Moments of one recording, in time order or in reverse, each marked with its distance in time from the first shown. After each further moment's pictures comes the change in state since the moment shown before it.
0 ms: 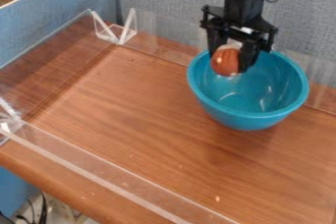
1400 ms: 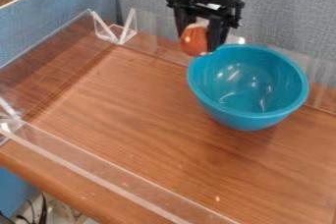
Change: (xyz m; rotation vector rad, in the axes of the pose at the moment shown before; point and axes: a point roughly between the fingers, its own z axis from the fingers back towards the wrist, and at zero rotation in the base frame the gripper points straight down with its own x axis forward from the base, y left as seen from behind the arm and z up) arm -0.023 0.035 0.032 0.009 -0.044 0.039
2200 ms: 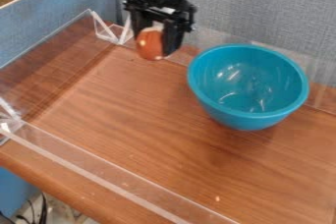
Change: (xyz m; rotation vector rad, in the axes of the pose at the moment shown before) arm -0.041 0.044 0.008 0.039 0.048 0.049
